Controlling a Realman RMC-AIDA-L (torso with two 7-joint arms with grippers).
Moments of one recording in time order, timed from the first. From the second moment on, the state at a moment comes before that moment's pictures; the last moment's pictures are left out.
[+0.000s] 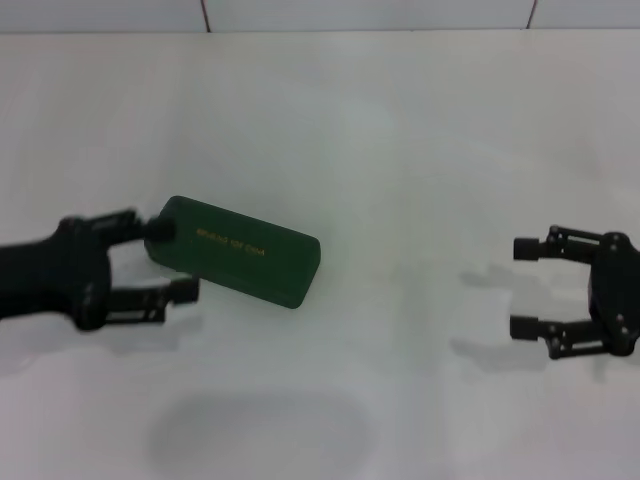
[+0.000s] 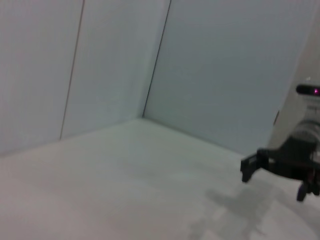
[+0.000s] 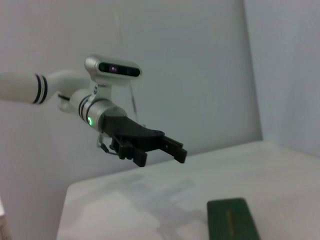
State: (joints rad) left arm -0.22 -1.98 0.89 0.91 1.74 1.75 -1.47; right arm 0.46 1.84 -1.39 -0.43 -1.28 -1.61 1.04
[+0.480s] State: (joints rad) left arm -0.17 -2.00 0.77 0.87 1.92 1.75 -1.41; right arm 0.45 1.85 -1.39 -0.44 -1.37 -1.57 1.03
